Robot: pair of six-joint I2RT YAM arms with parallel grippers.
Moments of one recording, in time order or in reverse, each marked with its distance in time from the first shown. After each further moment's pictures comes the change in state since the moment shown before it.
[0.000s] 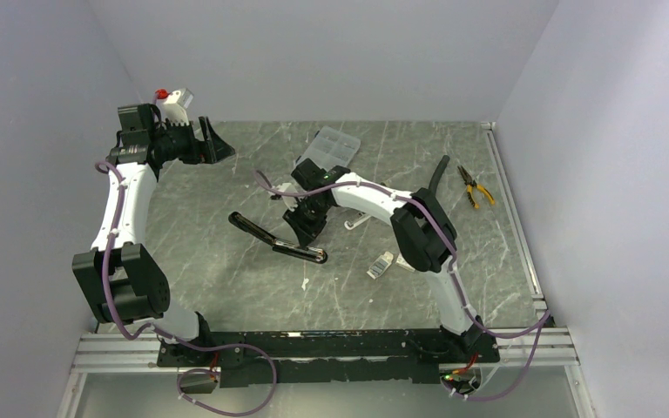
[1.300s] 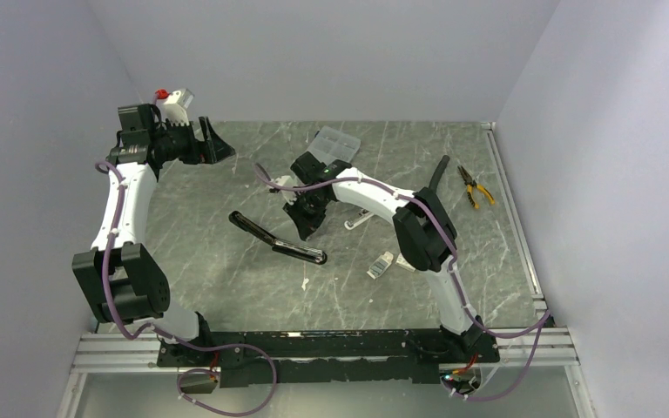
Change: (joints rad) left arm 0.000 0.001 0.000 -0.002 0.000 0.000; right arm -0.013 0.006 0.066 -0.035 0.004 -0.003
